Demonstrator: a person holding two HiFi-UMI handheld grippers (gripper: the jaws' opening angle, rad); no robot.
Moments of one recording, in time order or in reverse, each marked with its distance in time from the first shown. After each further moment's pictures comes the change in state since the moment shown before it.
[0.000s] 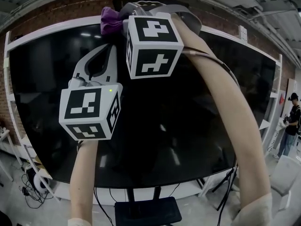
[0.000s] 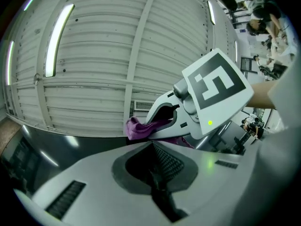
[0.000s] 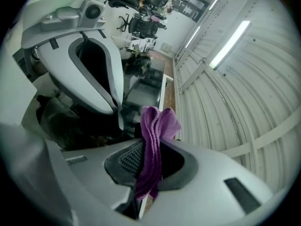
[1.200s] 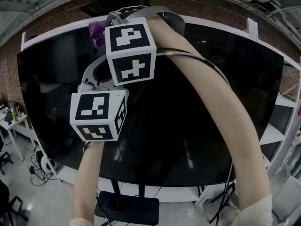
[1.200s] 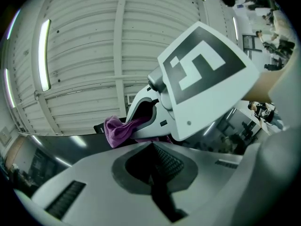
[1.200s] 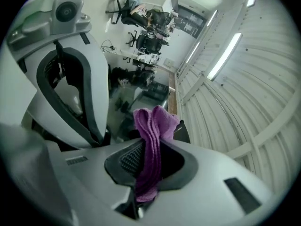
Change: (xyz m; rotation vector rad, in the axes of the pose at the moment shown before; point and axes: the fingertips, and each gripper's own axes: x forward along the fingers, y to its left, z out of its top) left arm 0.054 -0.170 -0.006 0.113 0.131 0.120; right arm -0.067 0.033 -0.102 -0.035 -0.199 0.021
